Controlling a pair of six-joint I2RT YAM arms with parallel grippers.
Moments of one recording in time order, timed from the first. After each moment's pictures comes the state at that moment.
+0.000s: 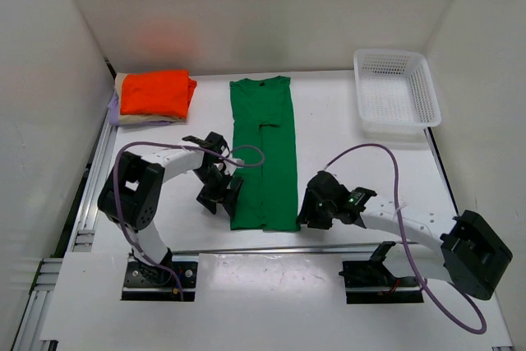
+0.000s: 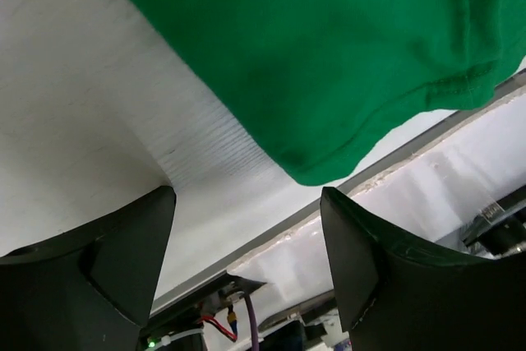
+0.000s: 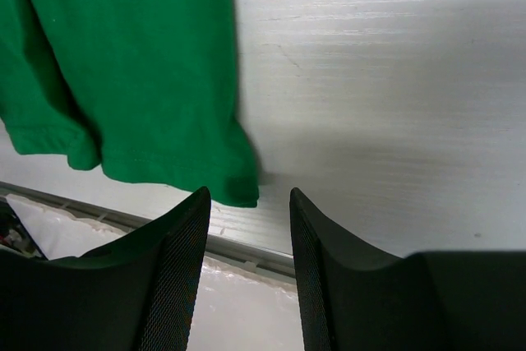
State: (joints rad) left arm -0.45 1.71 0.98 -0.85 0.42 -0.02; right arm 0.87 1.14 0.52 -0.42 -0.01 1.00
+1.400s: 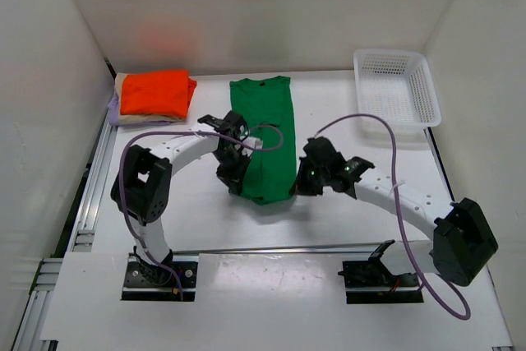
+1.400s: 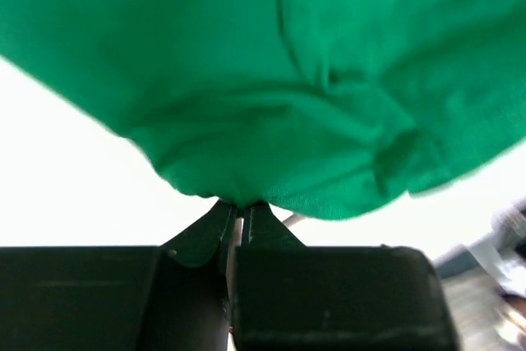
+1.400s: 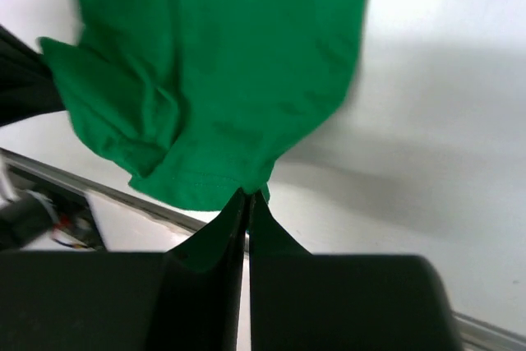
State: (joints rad) left arm -0.55 1.81 1.25 -0.97 0.40 -0.01; right arm 0.79 1.28 0.79 -0.47 -0.10 0.86
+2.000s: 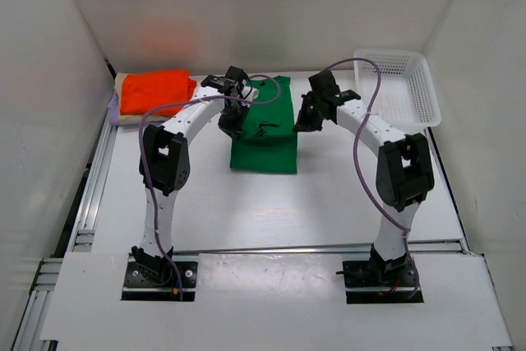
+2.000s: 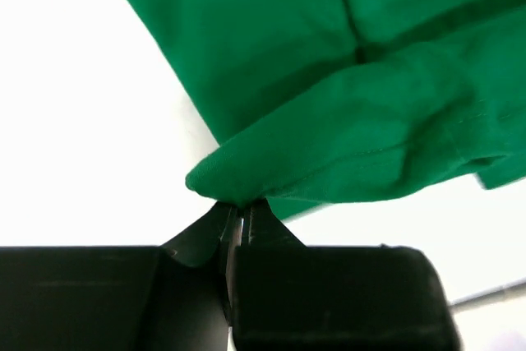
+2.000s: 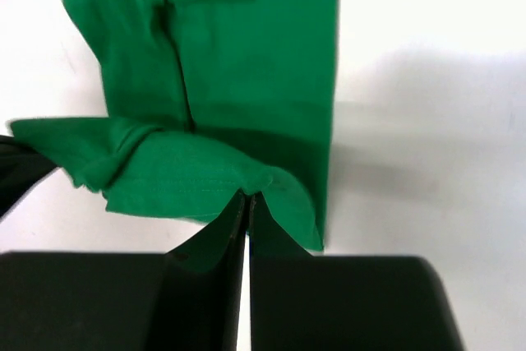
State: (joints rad) left arm -0.45 2.15 1.94 -1.05 0.07 -0.01; right arm 0.44 1.87 1.51 -0.59 -0.17 0.59
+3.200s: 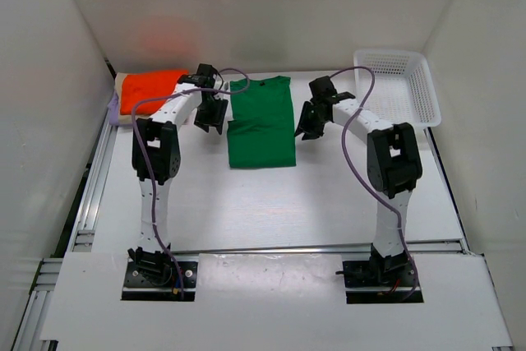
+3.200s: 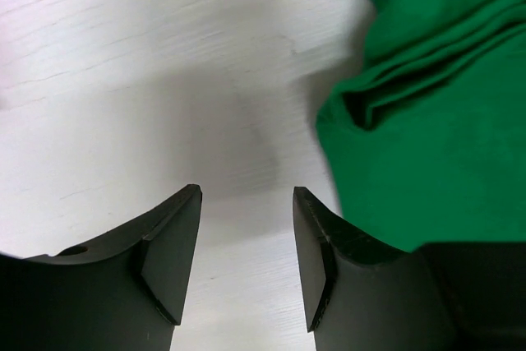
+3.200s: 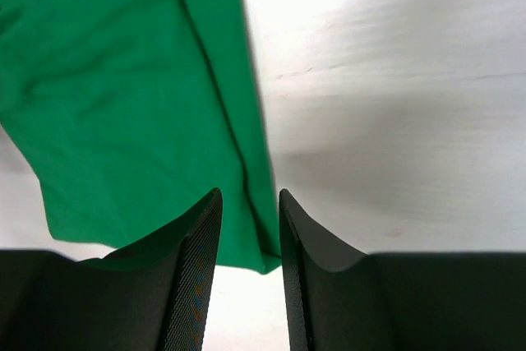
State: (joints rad) left arm -0.24 2.28 1.99 -0.95 0.06 0.00; right arm 0.37 2.06 1.59 -0.60 -0.17 0.62
